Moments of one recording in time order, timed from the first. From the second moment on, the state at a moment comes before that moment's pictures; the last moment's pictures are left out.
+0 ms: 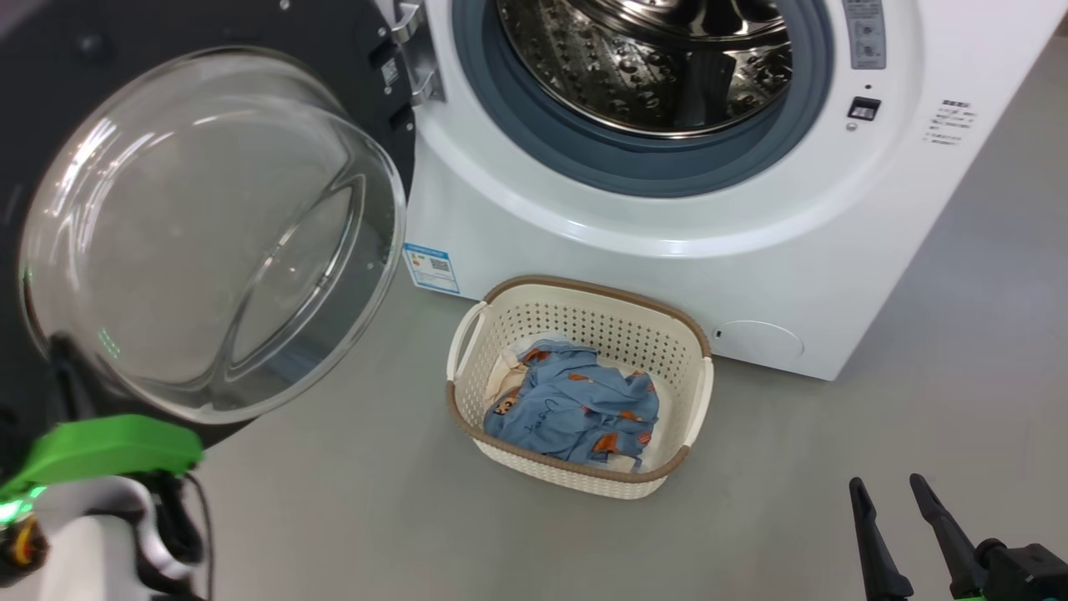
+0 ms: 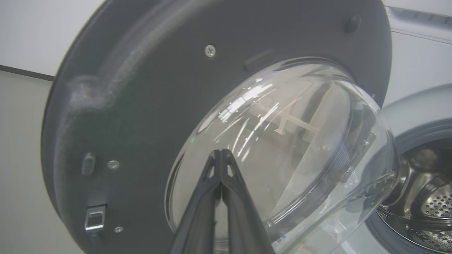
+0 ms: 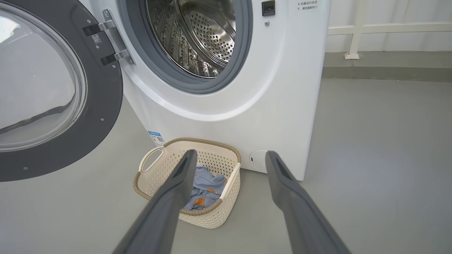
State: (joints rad) left arm -0.36 0.02 0.22 0.37 -0.38 0.10 -0.26; right arm 0.12 -0.10 -0.08 0.13 0.24 0.13 -0.25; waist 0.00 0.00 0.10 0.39
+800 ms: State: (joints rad) left arm -0.13 0.06 -0.10 0.15 -0.35 0.06 -0.18; right arm 0.07 -0.07 -0.04 0.14 0.24 0.13 -0.25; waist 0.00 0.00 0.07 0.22
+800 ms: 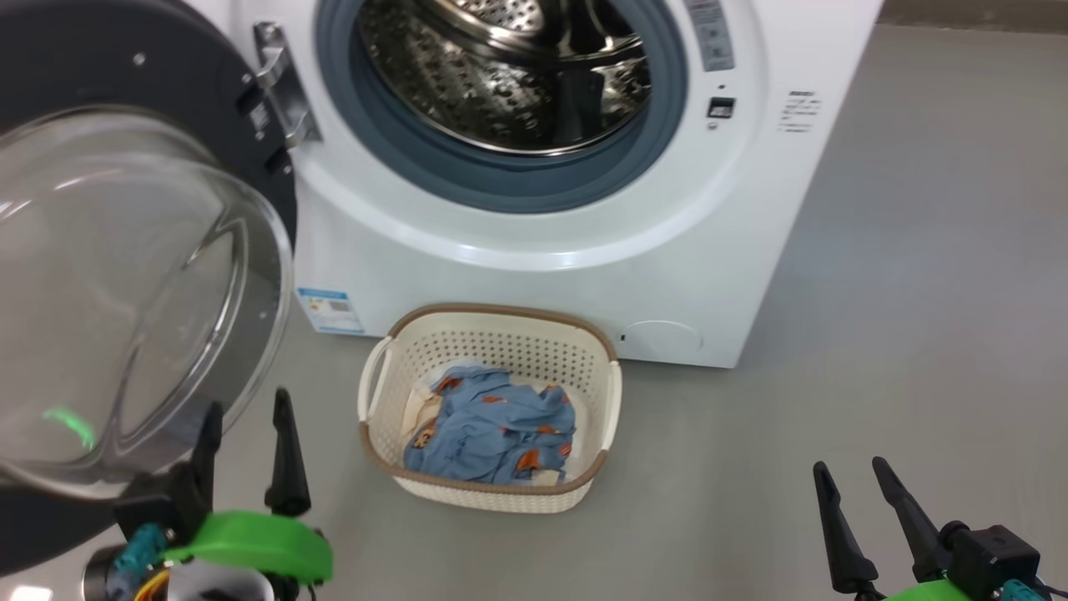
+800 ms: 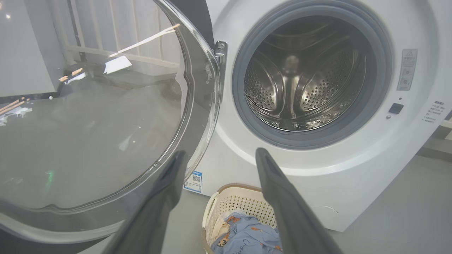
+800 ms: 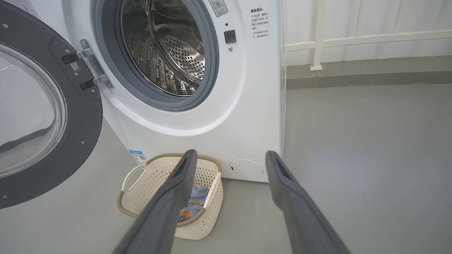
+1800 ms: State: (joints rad) left arm 0.13 0.05 0.04 0.20 -0.25 -0.03 -0.25; right arm 0.10 -0.07 -0.04 0.12 0.19 0.13 -0.25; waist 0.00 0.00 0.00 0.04
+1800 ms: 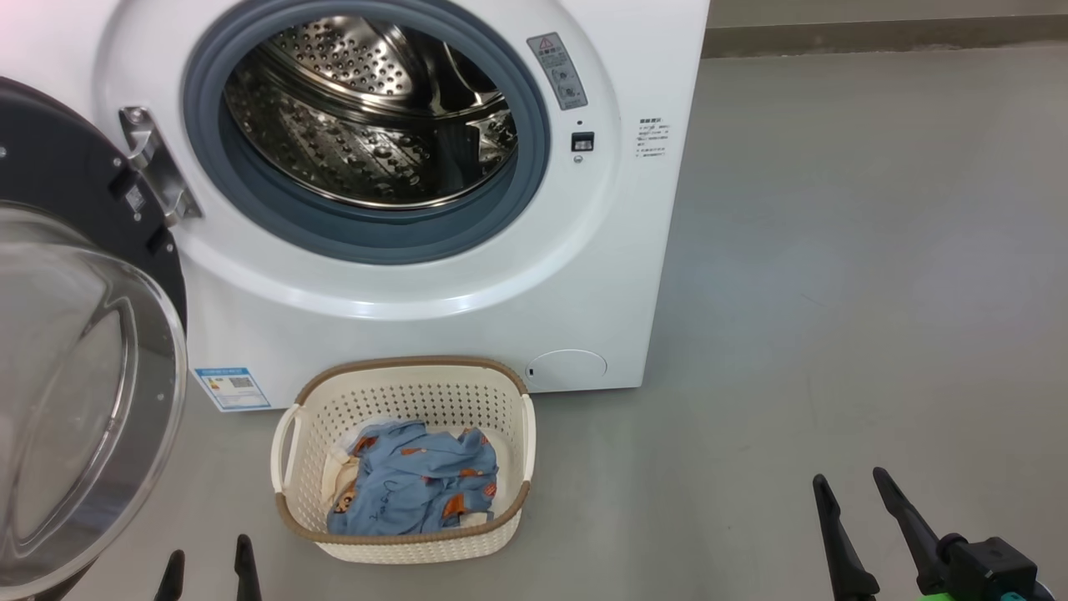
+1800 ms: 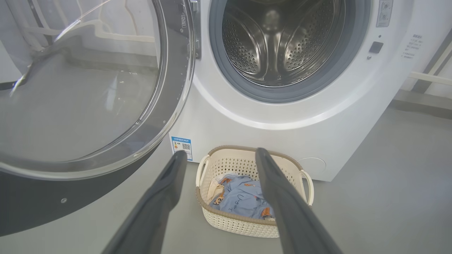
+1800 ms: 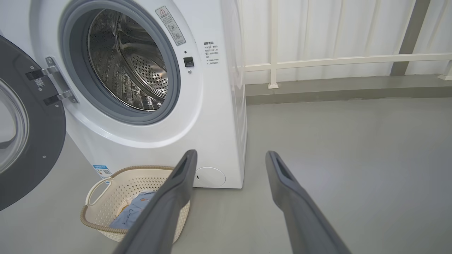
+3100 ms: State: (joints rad) left arm 0.15 0.04 0.01 0.14 -0.24 -0.04 -0.26; right arm 0.13 -0.07 -0.12 0.11 0.18 0.13 -0.25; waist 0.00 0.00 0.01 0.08
